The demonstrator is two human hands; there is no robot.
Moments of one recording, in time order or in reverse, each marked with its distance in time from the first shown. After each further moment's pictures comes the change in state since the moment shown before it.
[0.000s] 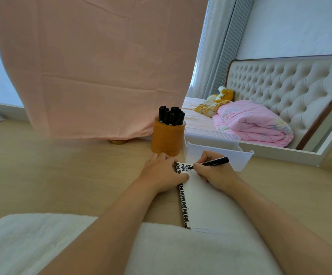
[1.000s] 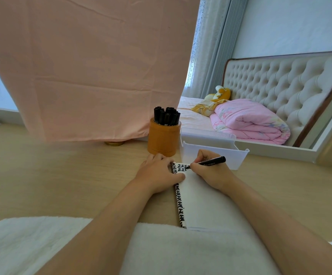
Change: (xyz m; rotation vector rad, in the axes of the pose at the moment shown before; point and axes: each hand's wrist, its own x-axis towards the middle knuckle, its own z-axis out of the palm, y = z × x) left_hand 0.000 -0.001 0.001 0.019 -0.005 0.000; right_hand 0.000 0.002 -0.001 -0.033 0.005 -0.046
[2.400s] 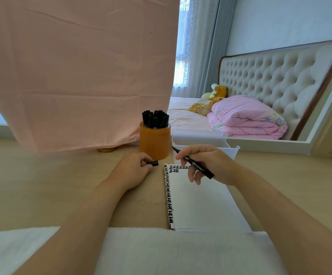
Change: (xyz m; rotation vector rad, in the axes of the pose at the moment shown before) left_hand 0.002 -0.029 -0.031 -0.137 0.124 0.019; right_hand -0.004 -0.023 -0.040 0.425 -0.471 0.013
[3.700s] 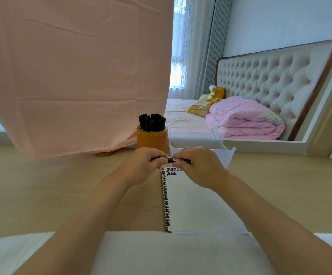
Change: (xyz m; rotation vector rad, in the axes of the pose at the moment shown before) left_hand -0.010 0.051 -0.018 -0.192 -0.106 0.230; right_hand 0.008 0.005 0.021 -1.047 0.380 -0.371
